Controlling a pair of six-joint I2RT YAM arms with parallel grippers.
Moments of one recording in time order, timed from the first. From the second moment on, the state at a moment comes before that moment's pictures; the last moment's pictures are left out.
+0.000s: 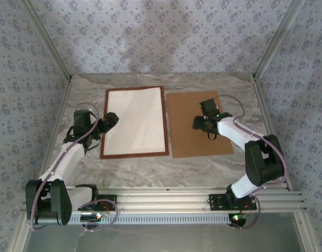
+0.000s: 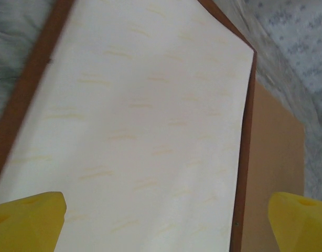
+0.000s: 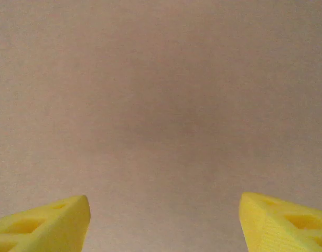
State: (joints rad) left arm -0.07 1.15 0.66 -0.21 0.32 -0.72; right arm 0.32 1.54 0.95 -0.48 0.14 0.49
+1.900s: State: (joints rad) left arm -0.76 2.35 1.99 -0.83 -0.05 -0.62; right arm -0.19 1.72 0.98 -0.34 -0.24 0.26
